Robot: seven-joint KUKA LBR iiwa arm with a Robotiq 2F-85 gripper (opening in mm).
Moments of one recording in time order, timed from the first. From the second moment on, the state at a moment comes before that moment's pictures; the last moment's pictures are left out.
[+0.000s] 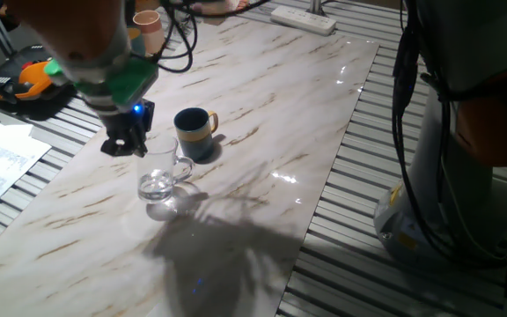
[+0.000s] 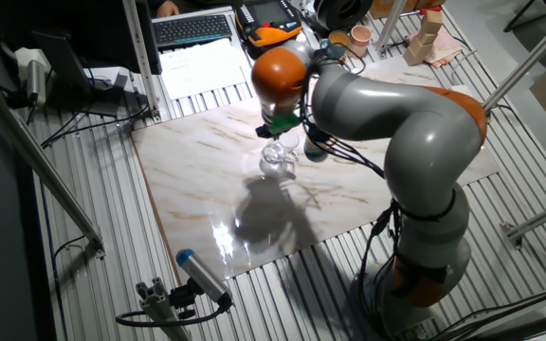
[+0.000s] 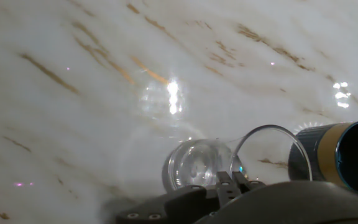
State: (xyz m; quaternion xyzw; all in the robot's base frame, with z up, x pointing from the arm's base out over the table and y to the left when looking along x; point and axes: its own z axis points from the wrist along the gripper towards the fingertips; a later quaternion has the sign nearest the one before) arm 0.538 0.189 0.192 -0.01 1.00 -0.05 0.06
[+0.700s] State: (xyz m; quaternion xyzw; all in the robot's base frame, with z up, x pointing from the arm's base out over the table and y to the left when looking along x) arm 0.542 0.163 0.196 -0.01 1.00 0.00 0.06
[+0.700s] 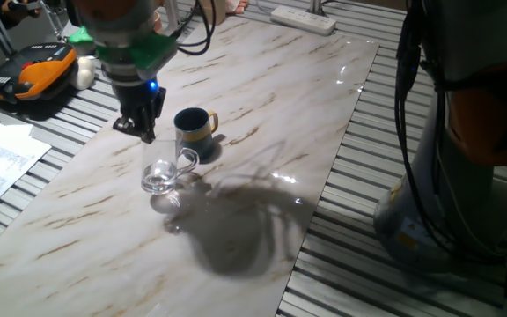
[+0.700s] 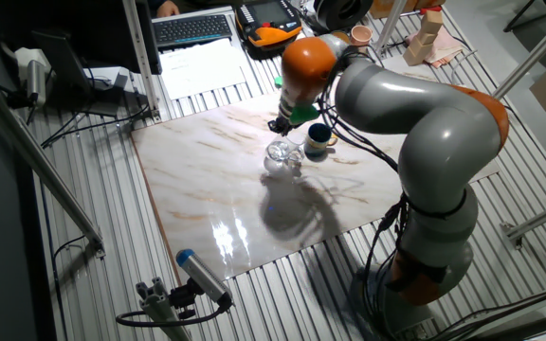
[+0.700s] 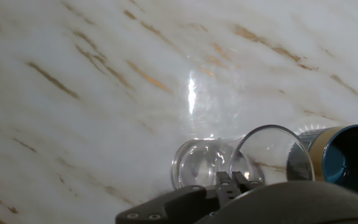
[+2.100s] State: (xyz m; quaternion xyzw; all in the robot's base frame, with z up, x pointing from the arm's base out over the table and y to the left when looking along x) arm 0.542 0.141 0.207 0.01 1.00 0.05 0.04
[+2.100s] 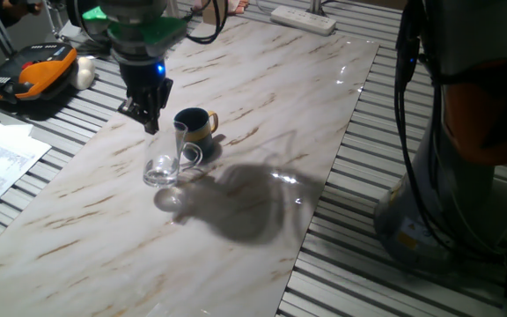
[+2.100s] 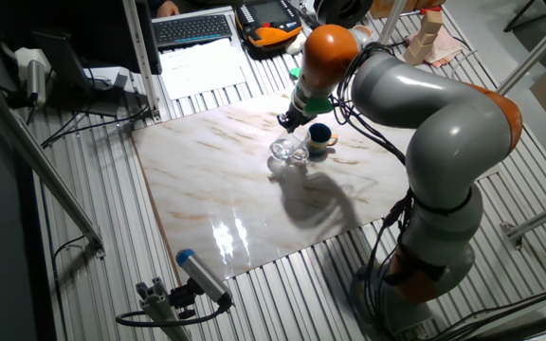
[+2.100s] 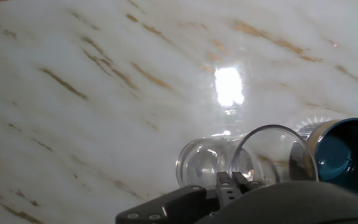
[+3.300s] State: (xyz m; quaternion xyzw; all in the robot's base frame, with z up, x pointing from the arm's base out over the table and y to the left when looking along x) arm 0.539 0.121 0.207 0.04 0.99 0.10 0.03
